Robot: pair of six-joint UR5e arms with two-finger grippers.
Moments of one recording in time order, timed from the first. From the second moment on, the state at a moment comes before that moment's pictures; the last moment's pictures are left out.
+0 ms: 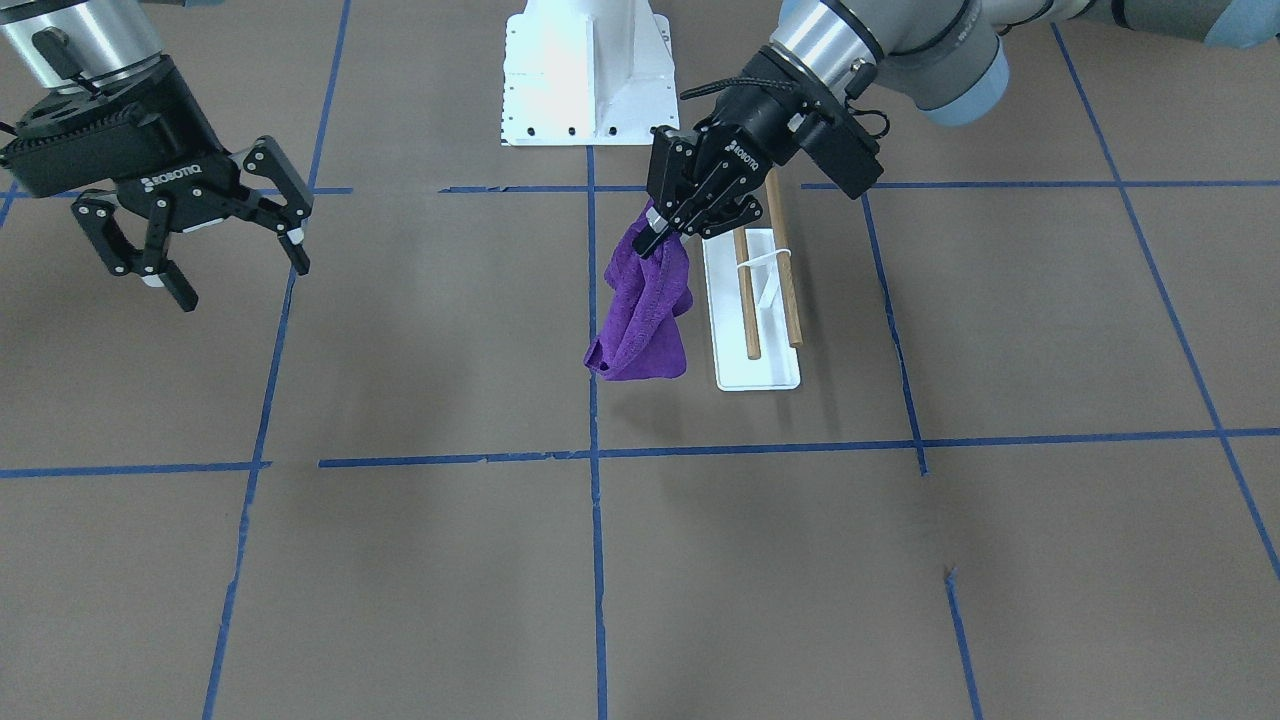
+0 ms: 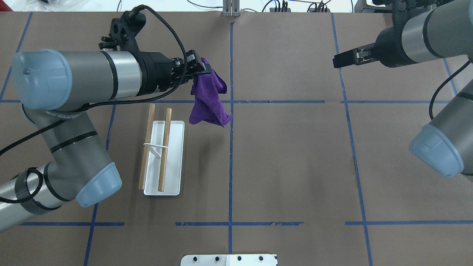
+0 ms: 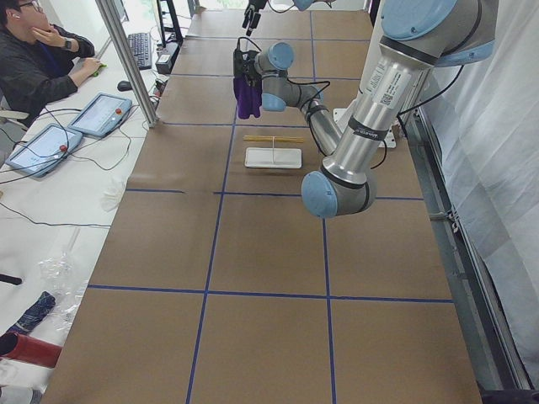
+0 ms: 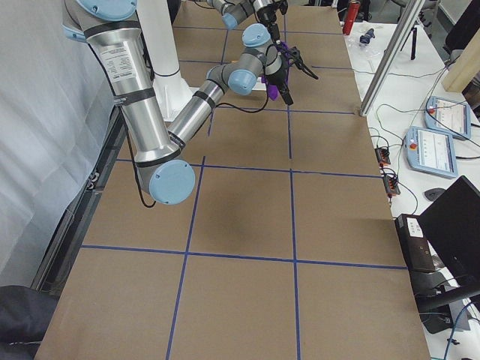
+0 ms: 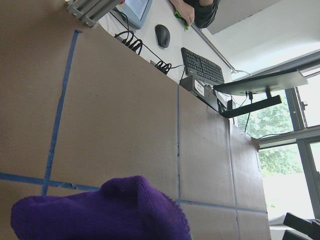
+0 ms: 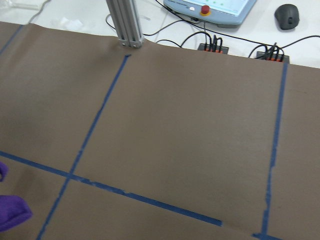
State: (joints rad) left arm -0.64 -2.10 -1.90 -2.28 -1.68 -1.56; right arm 0.95 -1.24 2.11 -1.48 1.92 0.72
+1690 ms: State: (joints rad) left arm -0.39 -1.93 -2.25 -1.65 -1.31 -1.32; right arm 1.22 -1.36 1.96 -1.67 2.16 0.25
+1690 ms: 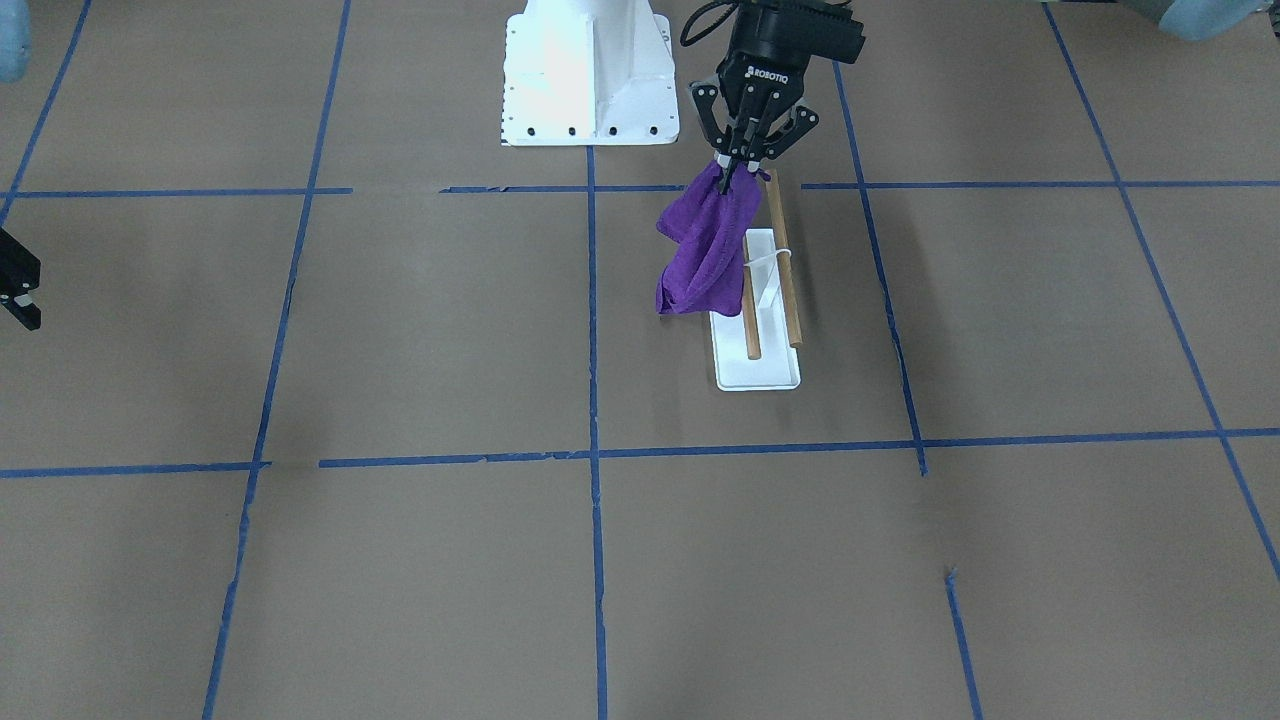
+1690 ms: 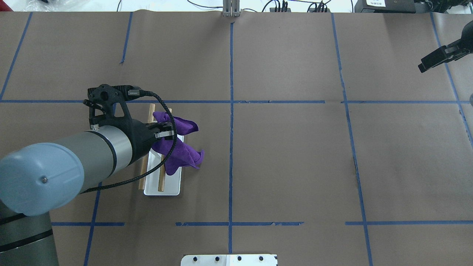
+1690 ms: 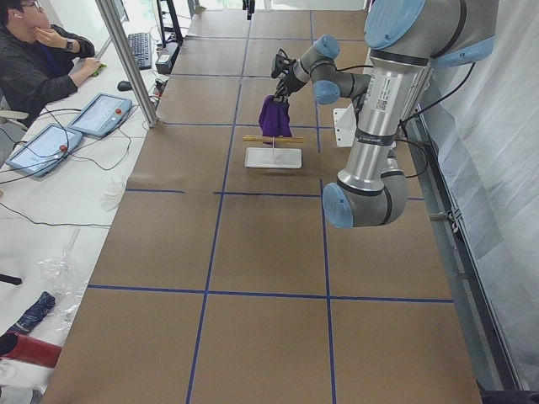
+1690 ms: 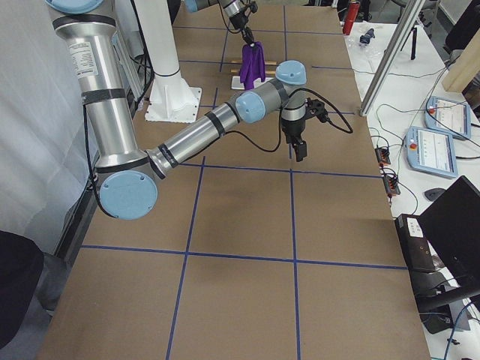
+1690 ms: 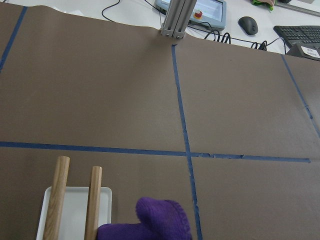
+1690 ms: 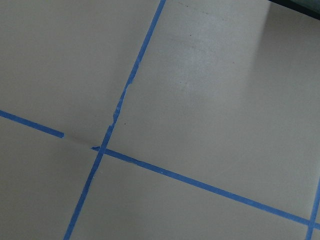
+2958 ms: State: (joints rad) left arm -0.46 -1.75 -2.15 -1.65 -1.29 -1.29; right arm 1.24 -1.36 1.96 -1.66 2.18 0.25
